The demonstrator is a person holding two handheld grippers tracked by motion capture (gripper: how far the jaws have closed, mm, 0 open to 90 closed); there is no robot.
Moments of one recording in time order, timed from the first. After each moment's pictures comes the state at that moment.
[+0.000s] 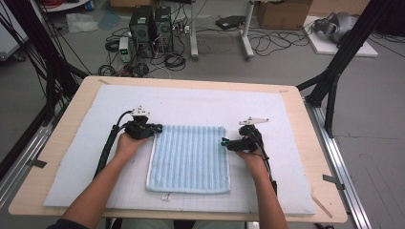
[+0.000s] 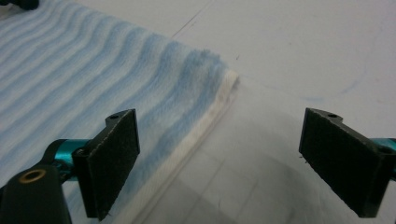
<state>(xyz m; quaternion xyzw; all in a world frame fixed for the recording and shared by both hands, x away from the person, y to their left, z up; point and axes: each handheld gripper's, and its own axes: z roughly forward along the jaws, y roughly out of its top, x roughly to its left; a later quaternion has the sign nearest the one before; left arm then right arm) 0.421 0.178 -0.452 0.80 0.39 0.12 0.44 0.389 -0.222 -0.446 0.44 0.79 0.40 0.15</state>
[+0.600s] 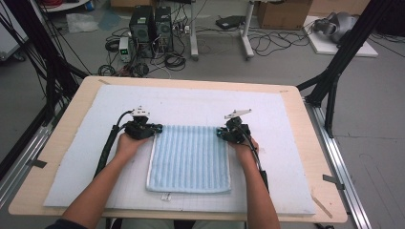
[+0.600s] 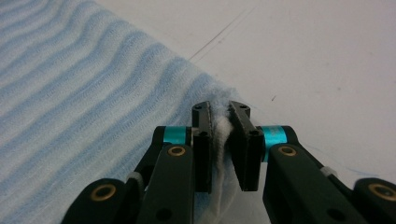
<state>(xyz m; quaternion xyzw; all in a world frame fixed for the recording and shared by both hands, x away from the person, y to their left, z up) 0.421 0.178 -0.452 0.80 0.39 0.12 0.44 0.415 -0.188 -0.442 0.40 0.83 0.36 0.14</state>
